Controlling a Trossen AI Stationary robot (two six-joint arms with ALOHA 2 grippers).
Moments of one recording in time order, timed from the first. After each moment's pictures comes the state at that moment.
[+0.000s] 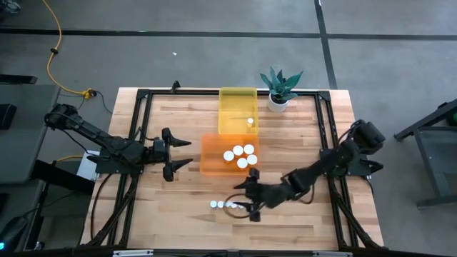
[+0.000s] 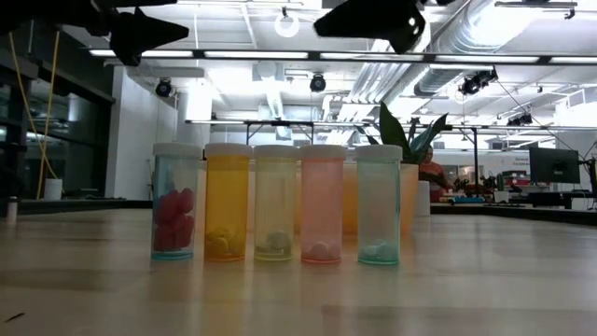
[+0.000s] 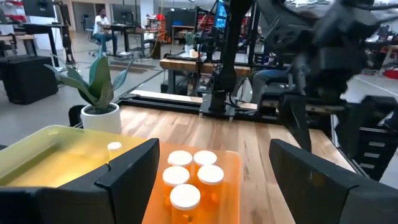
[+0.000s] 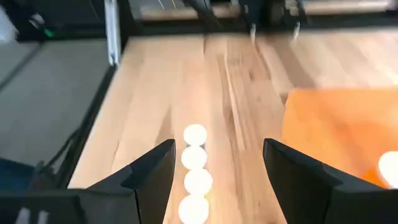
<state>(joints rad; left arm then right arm) -0.32 0.73 0.31 0.38 -0.60 -0.08 0.54 1.69 1.06 0.11 0.45 0.30</state>
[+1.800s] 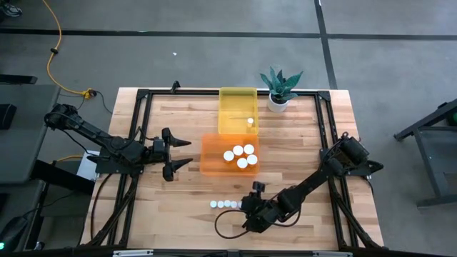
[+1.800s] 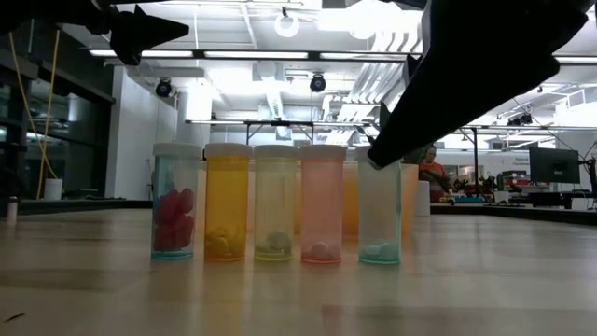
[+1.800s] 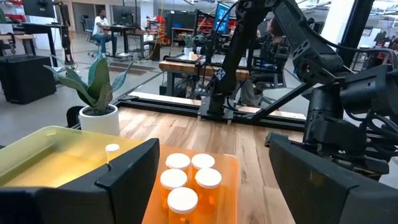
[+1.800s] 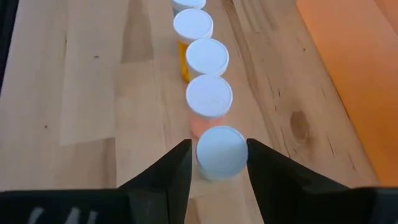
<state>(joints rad) -0.32 0.73 0.31 0.39 -0.60 -0.09 0.63 1.94 1.23 -0.27 0.51 0.63</state>
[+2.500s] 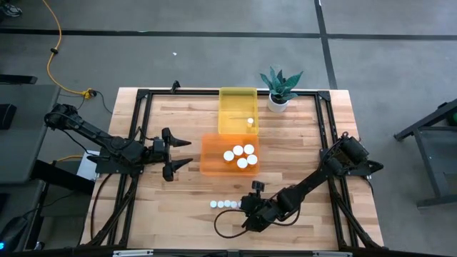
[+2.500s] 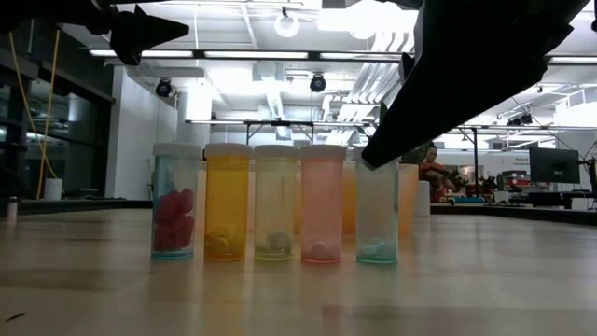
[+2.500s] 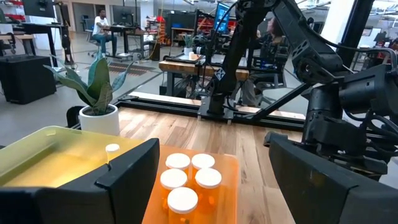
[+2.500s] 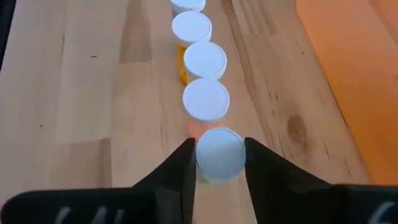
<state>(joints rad) -0.32 0.73 0.31 0.39 -0.60 -0.09 0.62 1.94 1.23 -0.28 0.51 0.60</state>
